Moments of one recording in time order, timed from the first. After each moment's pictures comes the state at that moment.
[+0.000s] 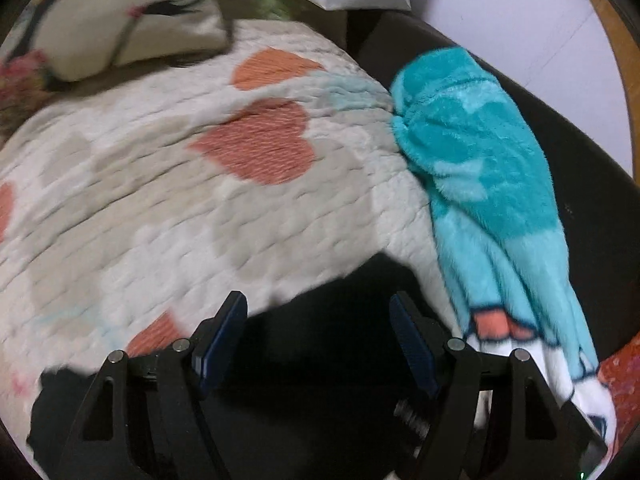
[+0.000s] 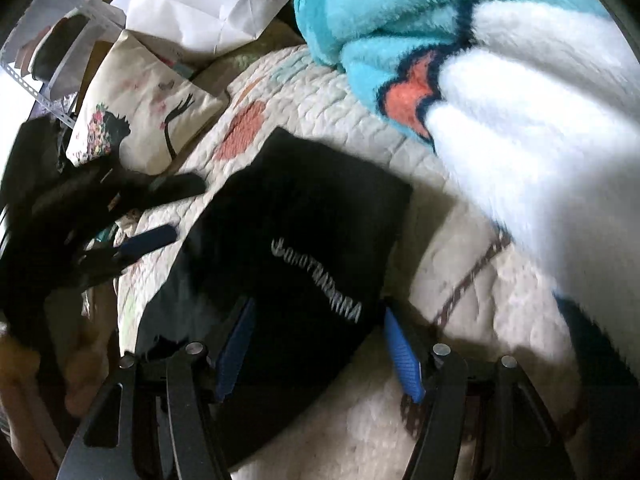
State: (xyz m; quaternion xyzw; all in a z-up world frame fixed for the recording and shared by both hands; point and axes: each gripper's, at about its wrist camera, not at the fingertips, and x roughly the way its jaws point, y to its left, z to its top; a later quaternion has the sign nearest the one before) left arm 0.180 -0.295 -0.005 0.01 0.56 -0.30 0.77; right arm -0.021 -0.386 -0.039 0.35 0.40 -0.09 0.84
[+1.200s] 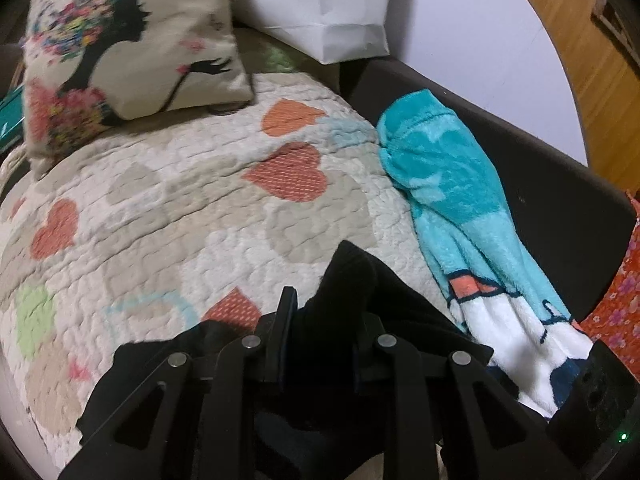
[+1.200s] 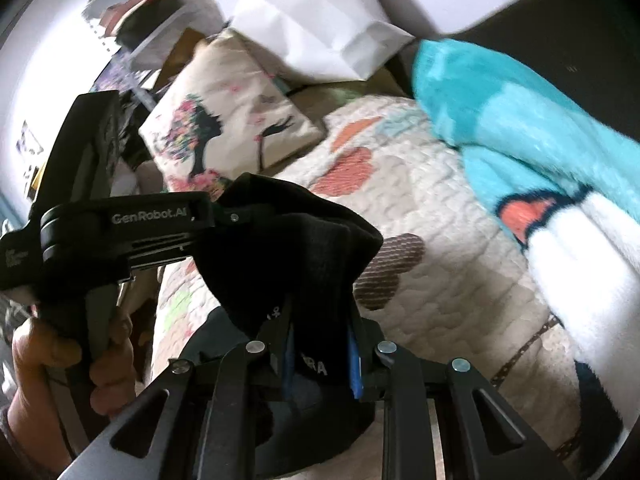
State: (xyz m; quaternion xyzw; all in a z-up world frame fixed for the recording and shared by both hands) left arm 0.137 -0.214 0.063 0.01 0.50 -0.31 0.81; right arm -0.016 -0.333 0.038 0.26 0.34 0.01 0.90
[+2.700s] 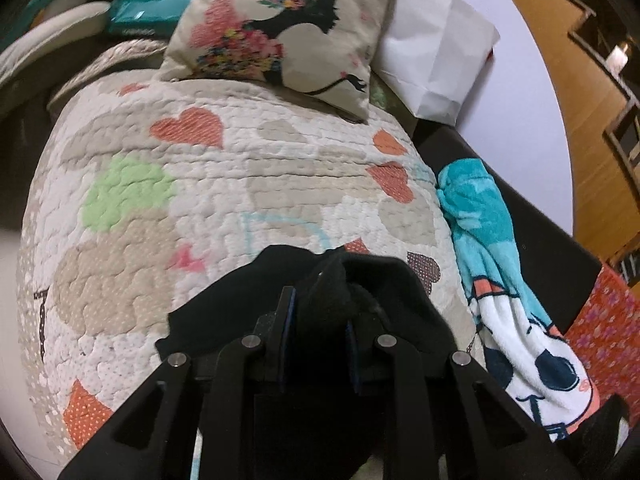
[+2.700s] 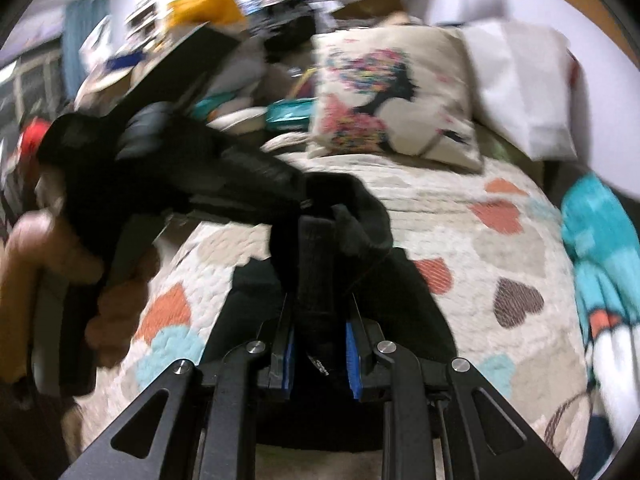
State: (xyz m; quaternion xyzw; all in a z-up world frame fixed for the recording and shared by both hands) left arm 0.099 -0.022 0.024 -0.17 0.47 -0.26 0.83; right arm -0.039 -0.146 0.039 -0.06 0.33 0.15 0.93
